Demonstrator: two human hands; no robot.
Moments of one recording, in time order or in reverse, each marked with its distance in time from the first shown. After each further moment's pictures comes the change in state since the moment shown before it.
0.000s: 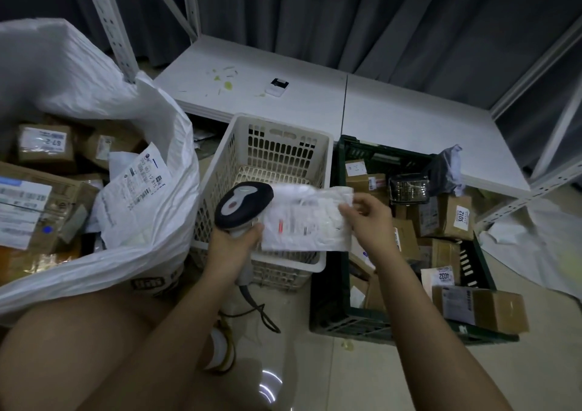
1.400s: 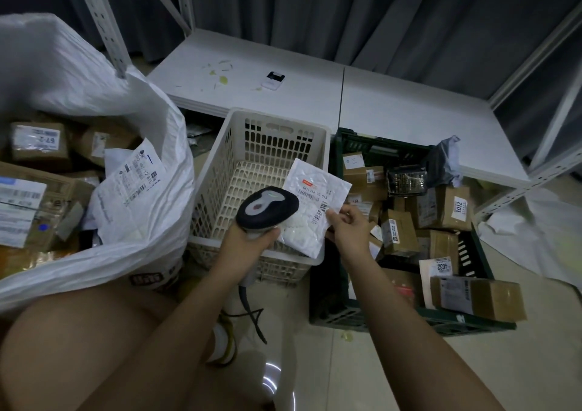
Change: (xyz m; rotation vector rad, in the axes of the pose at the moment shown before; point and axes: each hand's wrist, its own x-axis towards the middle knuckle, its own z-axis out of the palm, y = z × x) left_hand 0.000 -0.013 0.007 0.163 -0.195 0.041; right_hand -0.014 0.026 0.039 0.365 0.071 0.286
